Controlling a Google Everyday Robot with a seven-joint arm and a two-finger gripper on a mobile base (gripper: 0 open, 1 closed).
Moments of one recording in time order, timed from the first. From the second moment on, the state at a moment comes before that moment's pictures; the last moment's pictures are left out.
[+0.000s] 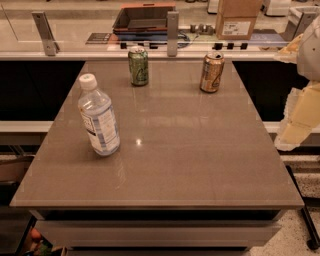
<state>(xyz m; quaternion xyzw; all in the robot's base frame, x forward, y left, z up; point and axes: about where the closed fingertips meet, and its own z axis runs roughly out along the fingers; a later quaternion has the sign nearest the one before) 0.437 -0.210 0.998 -0.60 0.77 -0.06 0.19</state>
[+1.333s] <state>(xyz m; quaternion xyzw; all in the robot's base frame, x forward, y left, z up) 0.446 -0.162 0.957 -0.61 0.73 0.06 0.29</state>
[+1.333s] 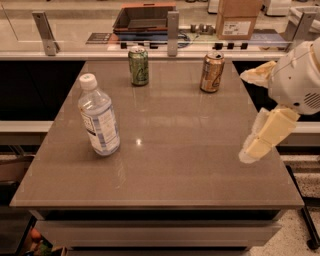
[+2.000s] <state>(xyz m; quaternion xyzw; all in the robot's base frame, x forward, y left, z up) 0.445 -0.084 0.926 -0.59 0.68 0.21 0.38</state>
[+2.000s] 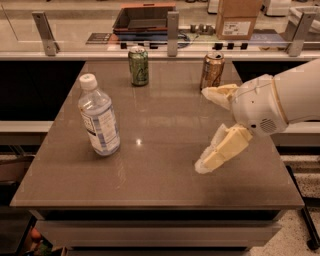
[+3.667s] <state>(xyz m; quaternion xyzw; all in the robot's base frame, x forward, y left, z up) 0.477 0.089 0.925 -0.56 0.63 0.31 0.45</state>
